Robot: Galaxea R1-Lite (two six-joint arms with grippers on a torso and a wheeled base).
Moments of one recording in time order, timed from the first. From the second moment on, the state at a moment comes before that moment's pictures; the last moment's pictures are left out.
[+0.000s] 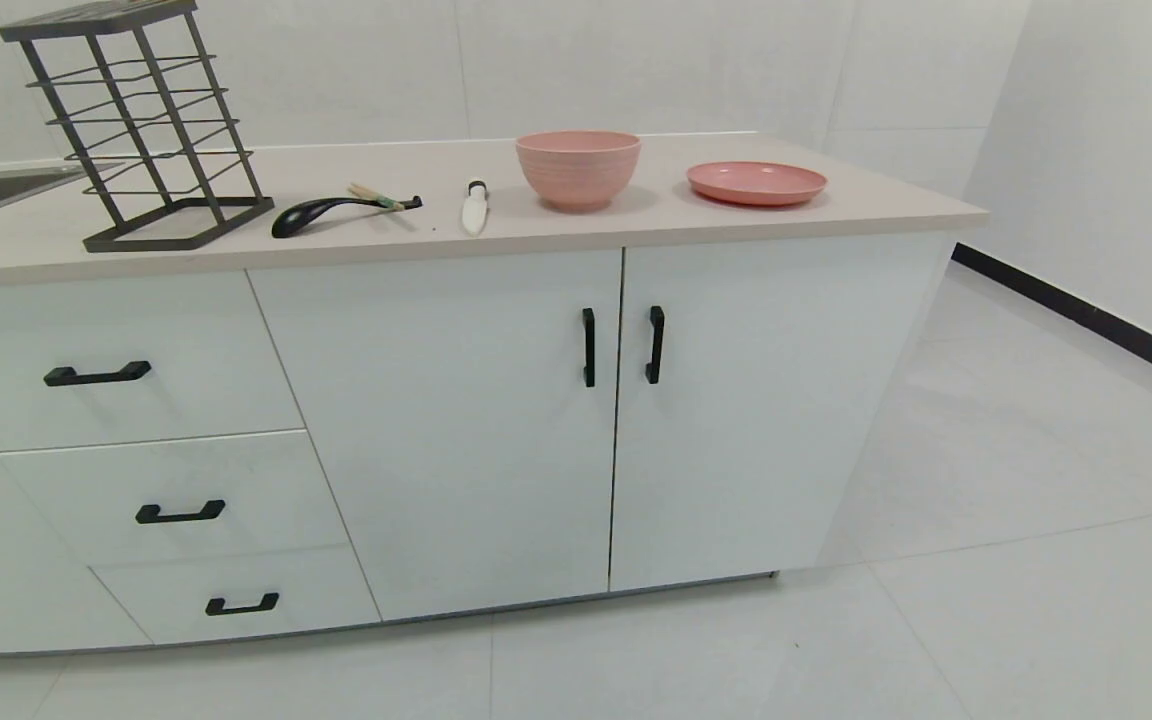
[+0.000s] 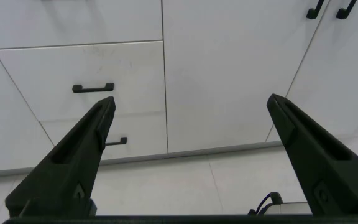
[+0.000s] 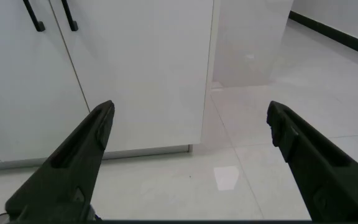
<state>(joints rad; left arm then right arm) 0.00 0.00 0.00 0.00 -0.02 0.00 0.00 0.00 0.00 0.01 0.02 0.00</state>
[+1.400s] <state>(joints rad) 0.00 0.00 0.00 0.00 -0.02 0.01 0.10 0.59 -0.40 -0.11 0.25 -0.01</state>
